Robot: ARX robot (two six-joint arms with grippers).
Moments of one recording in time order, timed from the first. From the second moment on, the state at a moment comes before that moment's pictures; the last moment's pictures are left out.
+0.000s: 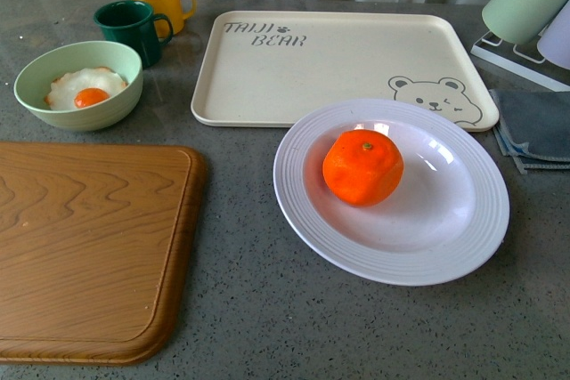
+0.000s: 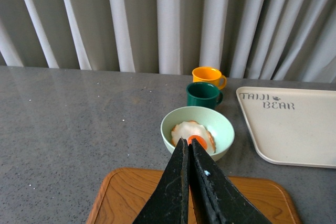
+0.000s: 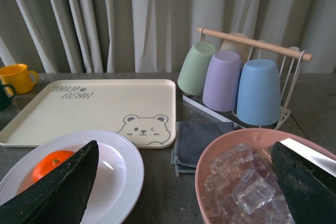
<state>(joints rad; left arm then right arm) -0.01 0.53 0.01 0.53 0.00 -0.01 0.00 0.00 0.02 0.00 0.00 0.00</state>
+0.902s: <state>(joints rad) 0.00 0.18 0.01 0.18 0.00 -0.01 0.00 0.00 0.02 0.00 0.00 0.00</state>
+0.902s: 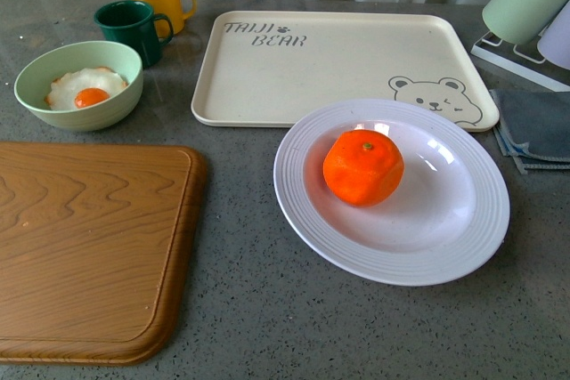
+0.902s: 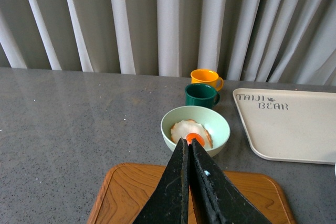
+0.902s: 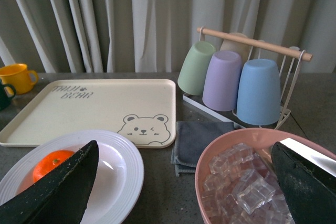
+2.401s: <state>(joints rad) 0.00 0.02 0.01 0.00 0.00 -0.01 0.16 1.69 0.29 0.67 -0.17 0.70</state>
